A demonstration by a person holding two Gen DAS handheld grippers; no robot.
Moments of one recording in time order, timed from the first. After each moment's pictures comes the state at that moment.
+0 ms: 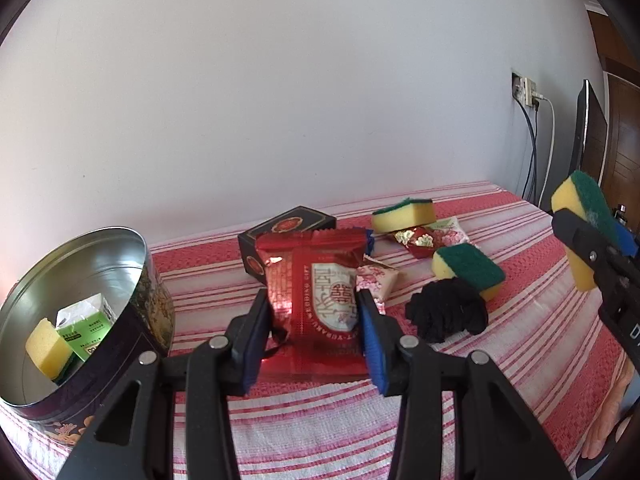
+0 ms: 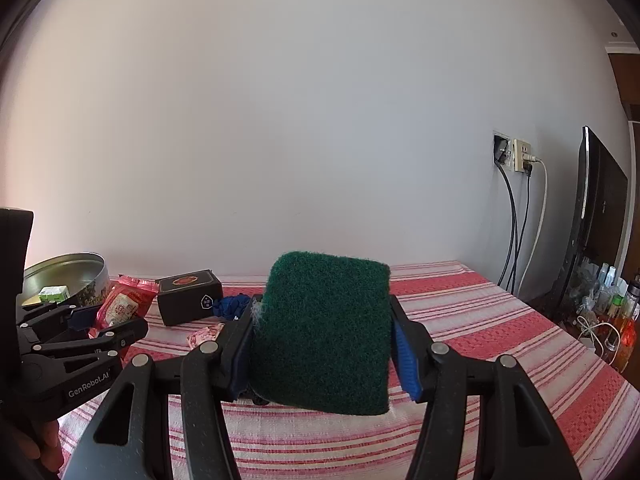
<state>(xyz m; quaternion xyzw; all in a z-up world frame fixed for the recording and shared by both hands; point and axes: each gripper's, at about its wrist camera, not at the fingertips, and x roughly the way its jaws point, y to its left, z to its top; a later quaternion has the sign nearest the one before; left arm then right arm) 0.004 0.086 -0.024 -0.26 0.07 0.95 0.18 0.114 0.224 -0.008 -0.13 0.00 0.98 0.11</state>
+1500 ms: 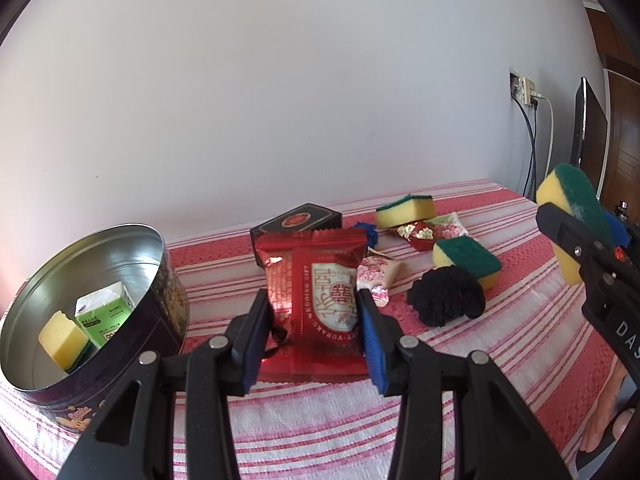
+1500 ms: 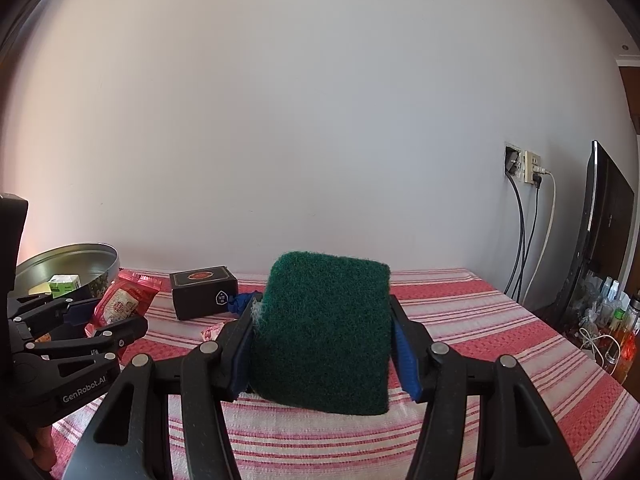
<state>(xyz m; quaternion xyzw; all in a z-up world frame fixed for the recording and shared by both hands) 0.014 0.078 -0.024 -0.26 0.07 0.95 0.17 0.120 0.207 -0.011 -0.13 -0.02 0.99 0.10</state>
